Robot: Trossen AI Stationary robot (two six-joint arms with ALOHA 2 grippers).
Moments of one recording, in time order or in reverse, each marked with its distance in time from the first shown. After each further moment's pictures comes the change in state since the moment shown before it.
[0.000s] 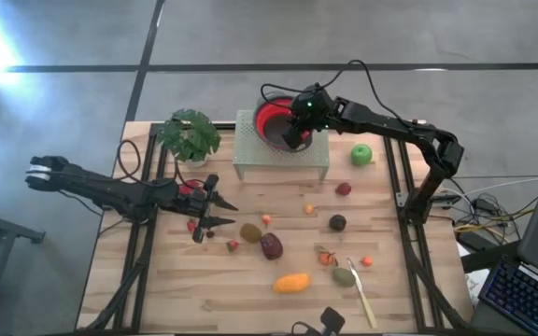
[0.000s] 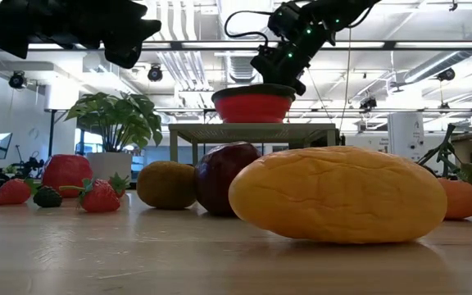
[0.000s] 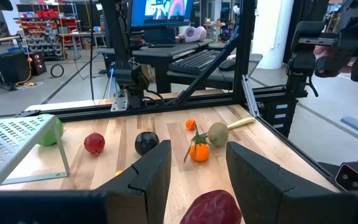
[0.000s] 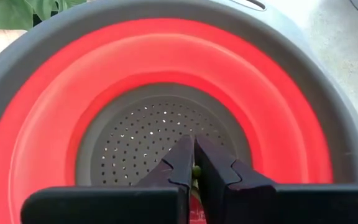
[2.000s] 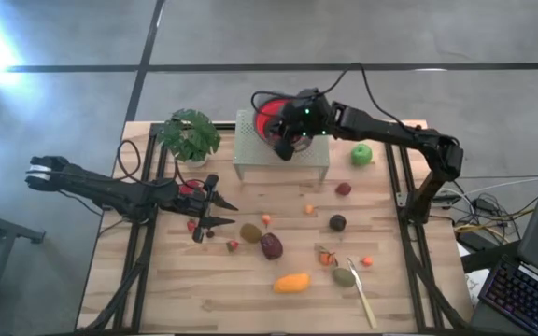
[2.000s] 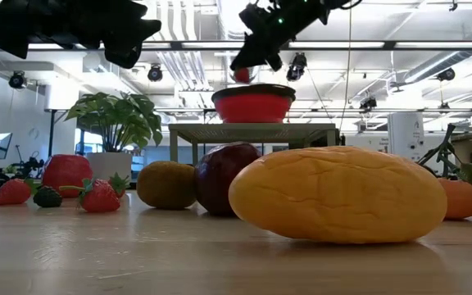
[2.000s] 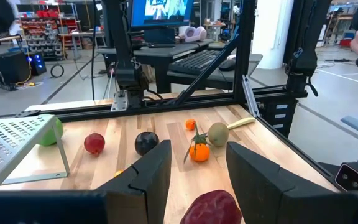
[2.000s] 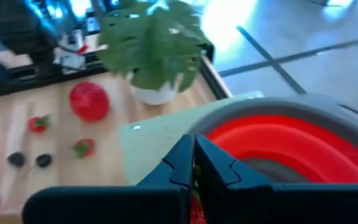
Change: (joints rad) left arm 0.000 0.000 0.000 0.000 0.000 0.000; right arm 0.121 -0.015 0.093 0.073 -0.151 -0.043
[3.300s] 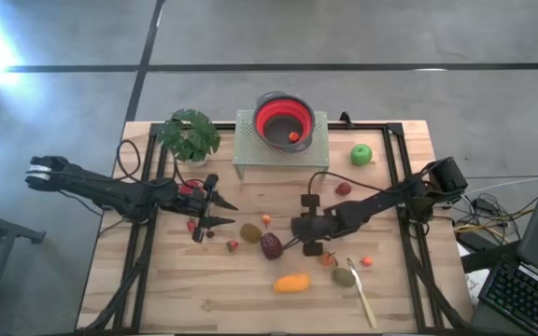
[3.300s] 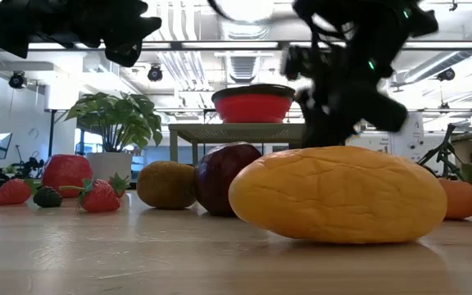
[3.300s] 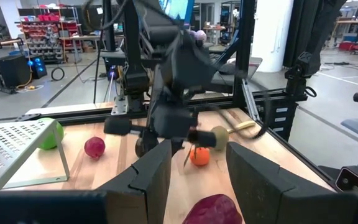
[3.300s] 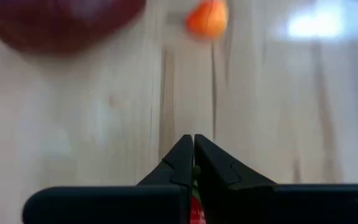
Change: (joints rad) left arm 0.001 0.000 0.000 0.015 0.000 0.000; right arm 0.653 0.024 -0.552 0.053 0.418 0.078
